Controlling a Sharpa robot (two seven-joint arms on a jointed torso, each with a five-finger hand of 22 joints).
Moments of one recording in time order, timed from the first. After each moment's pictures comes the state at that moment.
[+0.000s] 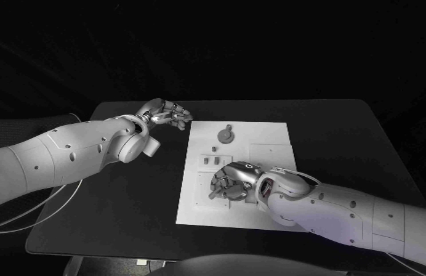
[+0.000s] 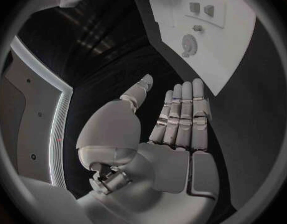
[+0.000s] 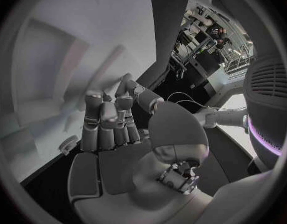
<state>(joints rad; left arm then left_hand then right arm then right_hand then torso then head) 1.21 -0.78 -0.17 1.22 -0.41 -0.25 0.26 1.06 -0.05 0.35 -0.29 0.08 0.83 0.18 0.24 0.52 0.99 0.14 0.31 0.27 0.87 0.11 0.52 0.65 0.08 0.94 0.01 0.27 0.83 0.97 -0.55 -0.15 1.40 -1.47 -0.30 0.01 1.05 0.02 0.61 -0.29 0.13 0.96 0.06 0.34 0.49 1.10 -0.01 1.17 0.83 1.18 -0.10 1.45 0.90 0.25 1.13 -0.03 0.96 1.31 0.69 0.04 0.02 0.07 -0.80</state>
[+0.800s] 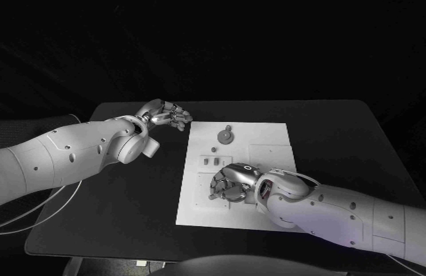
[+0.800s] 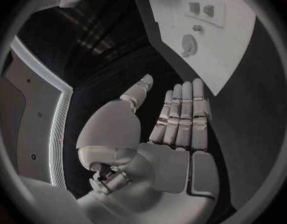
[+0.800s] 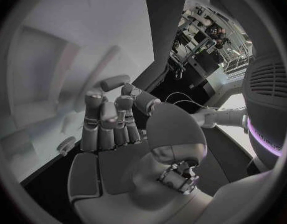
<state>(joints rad) 1.21 -0.78 -0.17 1.22 -0.41 -0.25 0.26 1.06 -0.05 0.35 -0.29 0.08 0.83 0.18 0.24 0.52 0.99 0.14 0.31 0.27 0.87 0.11 0.52 0.66 0.08 0.94 0.01 0.27 0.83 0.96 -0.55 -0.15 1.41 -1.48 -0.30 0.01 1.06 0.02 0.61 -0.29 0.13 0.99 0.07 0.34 0.49 1.10 -0.01 1.17 0.83 1.18 -0.11 1.45 0.90 0.25 1.13 -0.03 0.96 1.31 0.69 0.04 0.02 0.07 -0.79</state>
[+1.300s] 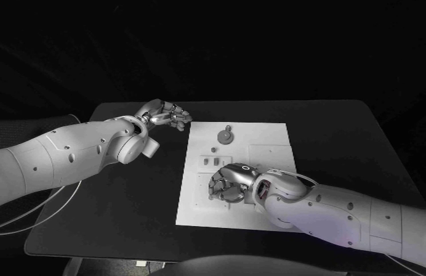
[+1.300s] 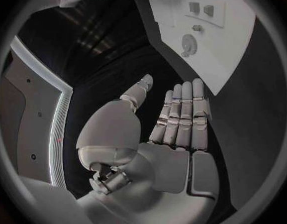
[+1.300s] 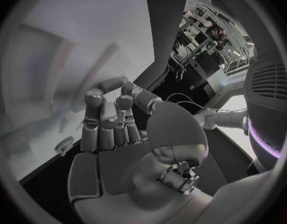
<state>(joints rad) 1.21 -0.79 -0.17 1.22 -0.41 -0.25 0.26 1.06 -0.05 0.35 -0.29 0.08 0.83 0.18 0.24 0.52 0.99 0.14 0.31 0.27 0.87 0.11 0.52 0.66 0.08 0.94 0.01 0.27 0.83 0.96 -0.54 -0.15 1.41 -1.49 -0.30 -0.01 1.07 -0.03 0.60 -0.30 0.12 0.98 0.08 0.34 0.49 1.10 -0.01 1.17 0.84 1.17 -0.11 1.45 0.90 0.25 1.12 -0.03 0.96 1.31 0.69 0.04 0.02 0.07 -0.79</state>
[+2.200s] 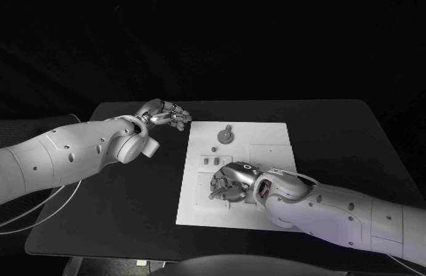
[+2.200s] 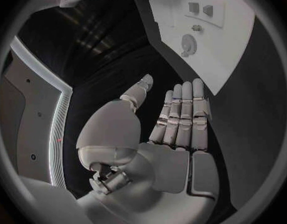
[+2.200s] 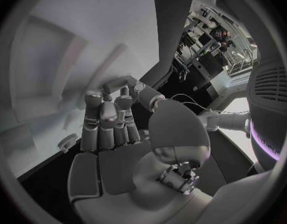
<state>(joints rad) 1.21 -0.79 -0.17 1.22 -0.41 -0.25 0.26 1.06 -0.05 0.35 -0.29 0.08 0.83 0.18 0.24 0.52 0.99 0.14 0.31 0.27 0.87 0.11 0.51 0.66 0.08 0.94 0.01 0.27 0.83 0.96 -0.54 -0.15 1.41 -1.52 -0.31 -0.04 1.09 -0.09 0.58 -0.29 0.10 0.96 0.10 0.31 0.47 1.08 0.01 1.17 0.84 1.16 -0.10 1.45 0.91 0.25 1.12 -0.02 0.96 1.31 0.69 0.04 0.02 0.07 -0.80</state>
